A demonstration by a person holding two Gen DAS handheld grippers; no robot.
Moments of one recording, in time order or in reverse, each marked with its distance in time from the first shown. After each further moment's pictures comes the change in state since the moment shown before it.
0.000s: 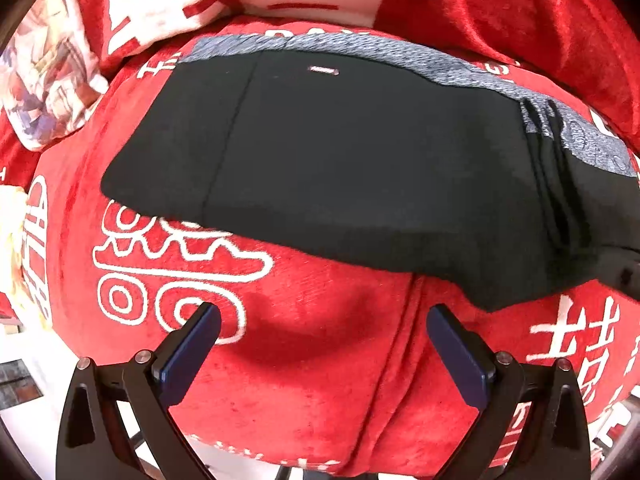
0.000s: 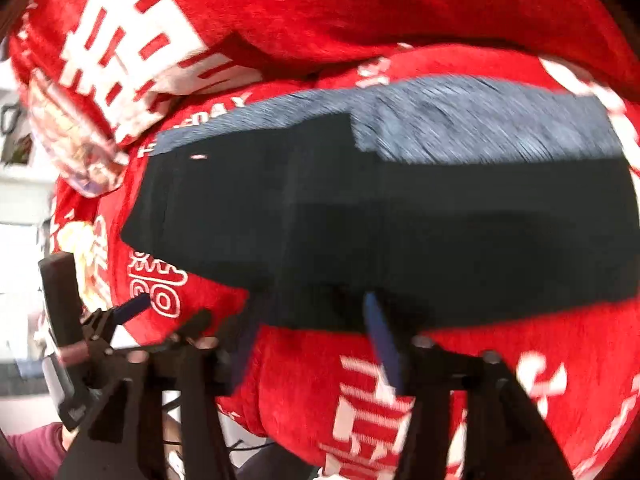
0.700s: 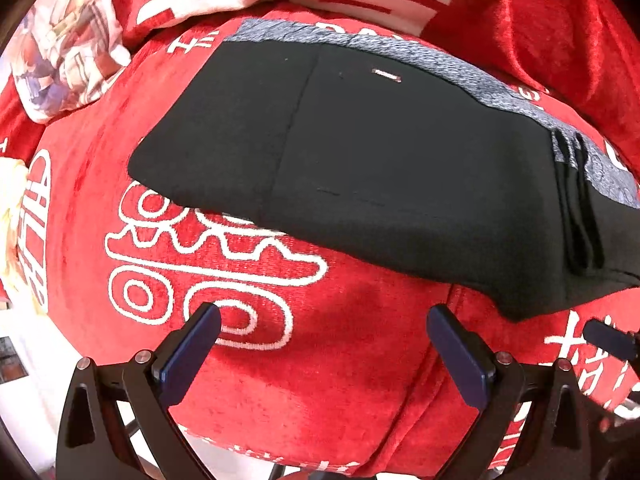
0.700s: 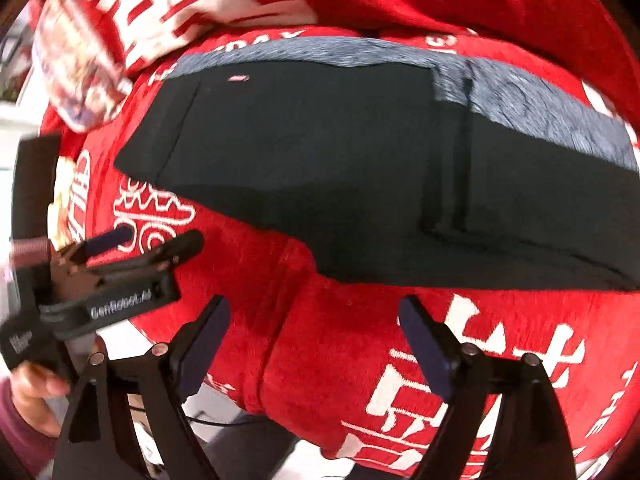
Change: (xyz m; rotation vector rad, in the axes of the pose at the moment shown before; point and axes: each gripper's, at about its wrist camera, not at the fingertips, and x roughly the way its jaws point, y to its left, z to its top) left arm 0.014 0.067 0.015 -0.082 0.016 -0.032; right arm 0.036 0.074 -0.031 -0.188 0.097 -0.109
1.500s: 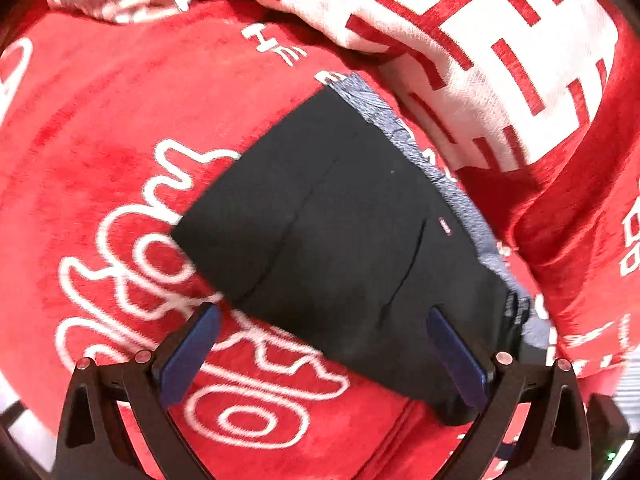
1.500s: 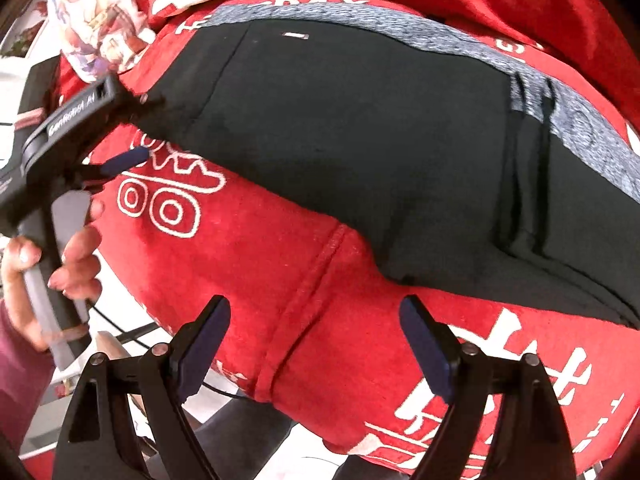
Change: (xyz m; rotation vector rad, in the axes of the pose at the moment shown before) left arm 0.032 0.145 0.041 -0.372 -0.134 -0.456; right arm 0.025 0.041 0.005 -0.107 0.096 0.005
